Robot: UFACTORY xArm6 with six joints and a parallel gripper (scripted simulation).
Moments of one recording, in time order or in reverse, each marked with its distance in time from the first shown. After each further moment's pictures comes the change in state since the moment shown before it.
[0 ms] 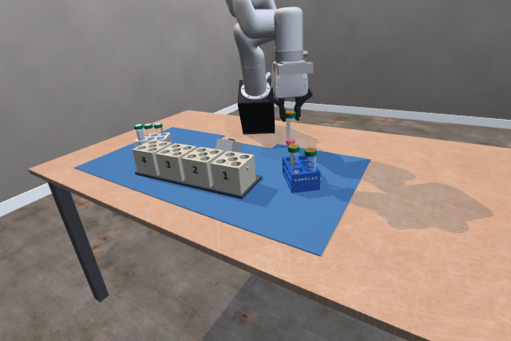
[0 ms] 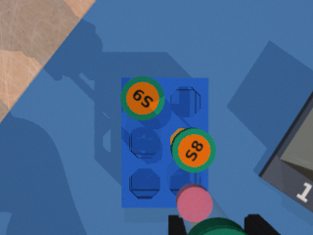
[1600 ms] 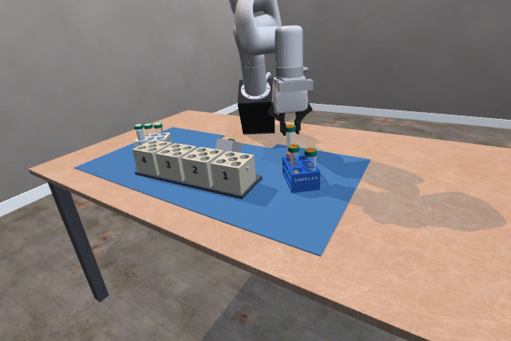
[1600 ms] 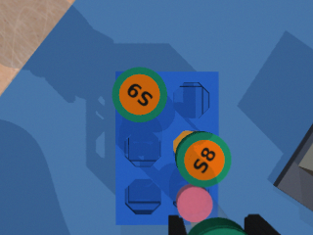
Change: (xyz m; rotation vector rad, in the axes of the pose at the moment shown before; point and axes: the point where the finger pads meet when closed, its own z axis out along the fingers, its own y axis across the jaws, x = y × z) arm 0.000 0.000 0.044 0.000 0.001 0.000
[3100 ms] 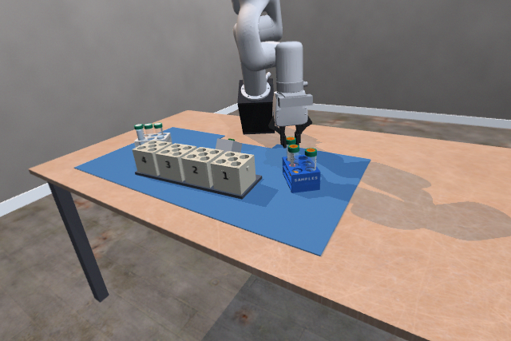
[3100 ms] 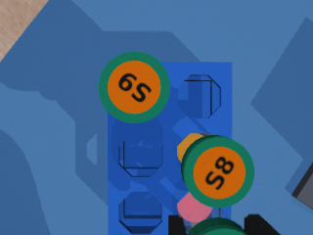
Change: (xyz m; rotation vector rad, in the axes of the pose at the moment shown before) arm 0.000 0.000 0.041 0.000 -0.001 0.000
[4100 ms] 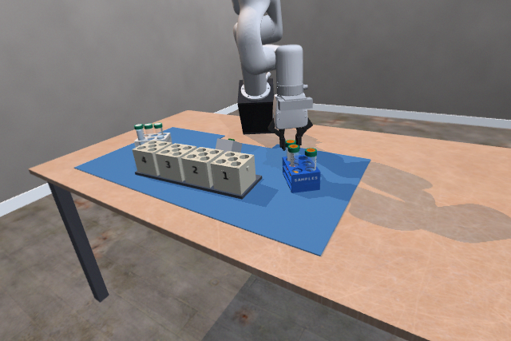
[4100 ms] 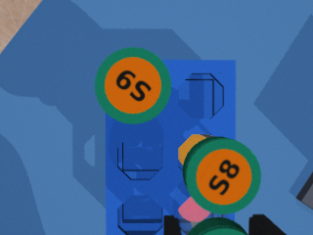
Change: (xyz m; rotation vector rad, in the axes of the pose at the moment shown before) arm 0.000 0.000 0.009 -0.001 0.001 0.000
